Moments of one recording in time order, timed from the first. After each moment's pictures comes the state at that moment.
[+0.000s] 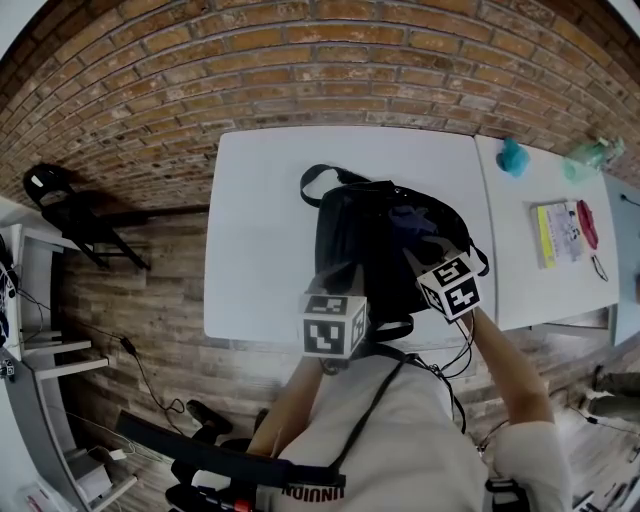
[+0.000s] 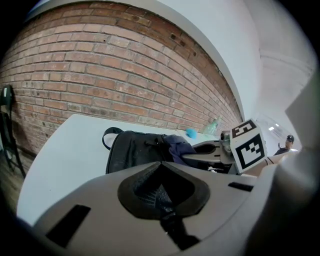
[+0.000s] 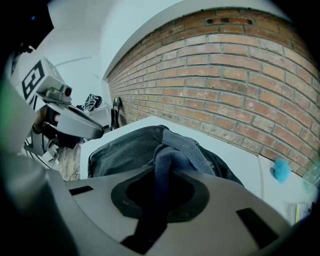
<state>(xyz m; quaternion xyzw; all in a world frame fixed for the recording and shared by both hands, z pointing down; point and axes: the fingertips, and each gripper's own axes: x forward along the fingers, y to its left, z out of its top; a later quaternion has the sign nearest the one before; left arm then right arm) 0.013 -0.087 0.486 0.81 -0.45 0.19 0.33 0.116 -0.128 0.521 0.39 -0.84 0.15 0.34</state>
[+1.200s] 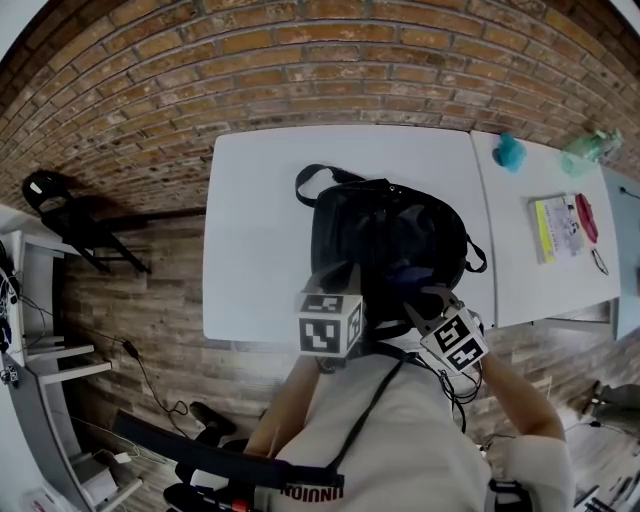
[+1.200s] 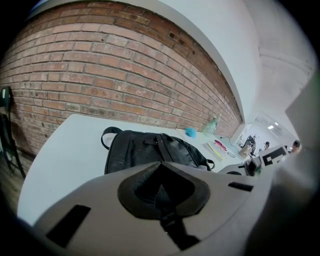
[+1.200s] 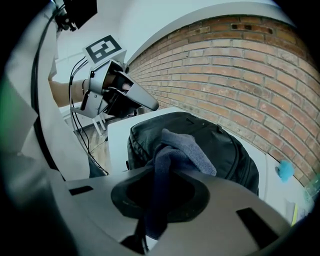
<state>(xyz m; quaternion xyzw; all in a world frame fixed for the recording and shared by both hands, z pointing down) 0.017 -0.087 0.486 0.81 -0.44 0.19 0.33 0.112 -0.014 0.530 0.30 -0.86 0.12 0.38</state>
